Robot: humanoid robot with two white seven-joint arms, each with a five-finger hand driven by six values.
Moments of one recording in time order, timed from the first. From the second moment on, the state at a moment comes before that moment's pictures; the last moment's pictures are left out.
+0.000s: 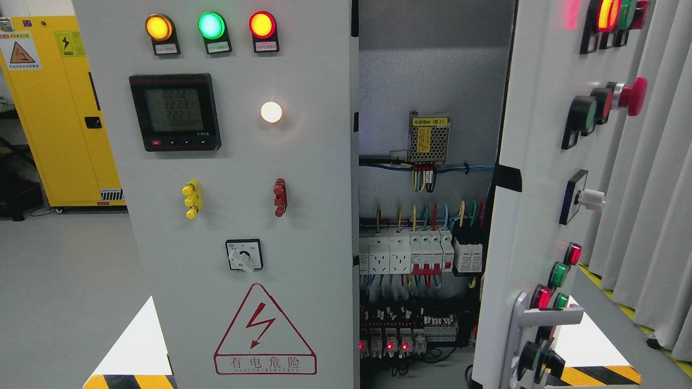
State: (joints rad) left arm 0.41 0.17 0.25 -1.55 0.34 -0.15 -0.84; right arm 0.06 -0.08 0.13 -0.11 -0.21 0.03 -0.05
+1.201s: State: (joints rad) left arm -0.06 0.53 0.25 -1.94 0.80 0.31 -0.87; right arm 0.06 -0.08 0.13 -0.11 -0.21 0.03 -0.05
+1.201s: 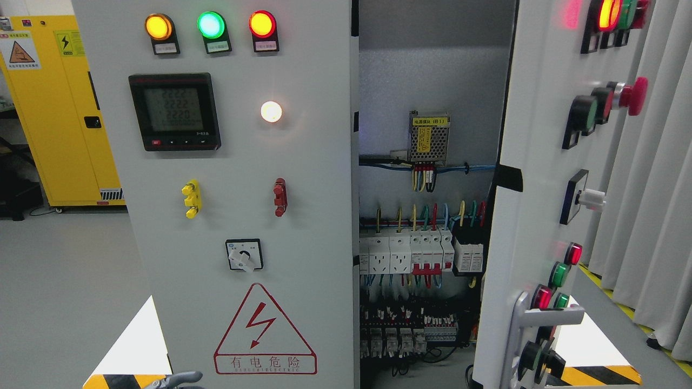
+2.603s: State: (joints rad) left arm -0.73 0.25 -0.07 -1.93 0.73 0.70 -0.74; right arm 0.06 -0.08 0.13 -0.11 -0.21 0.03 -0.05
